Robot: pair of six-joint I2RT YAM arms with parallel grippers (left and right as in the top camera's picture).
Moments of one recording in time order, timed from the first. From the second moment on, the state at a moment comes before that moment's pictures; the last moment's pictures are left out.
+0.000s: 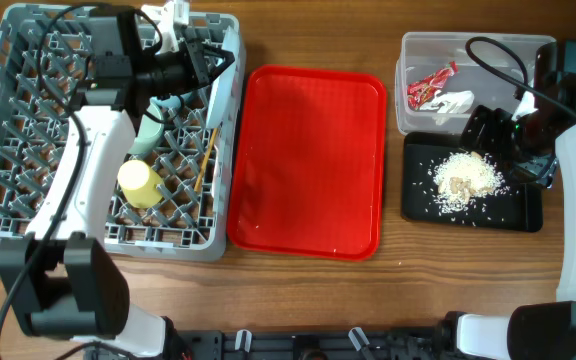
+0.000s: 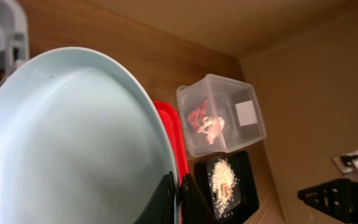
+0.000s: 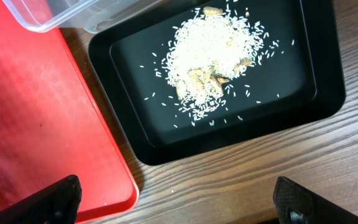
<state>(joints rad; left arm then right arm) -0.01 1.71 1.40 -0.38 0.82 -0.43 -0.18 1.53 1.55 -1.43 -0.04 0.30</state>
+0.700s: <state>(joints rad) 0.08 1.63 1.40 -0.63 0.53 -0.37 -0.16 1.53 1.55 -1.21 -0.20 0.21</state>
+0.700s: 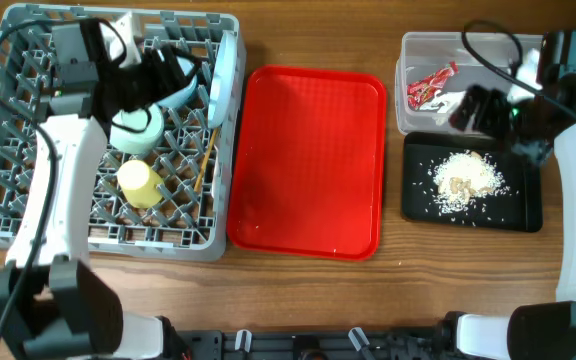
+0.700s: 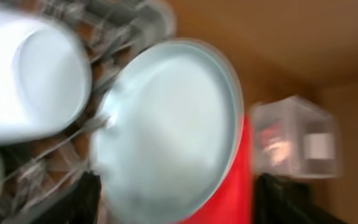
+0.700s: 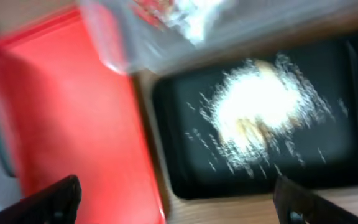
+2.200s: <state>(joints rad) -0.14 0.55 0.89 -0.88 0.13 -0.20 -0.02 0.61 1.03 -0.95 -0.04 0.17</state>
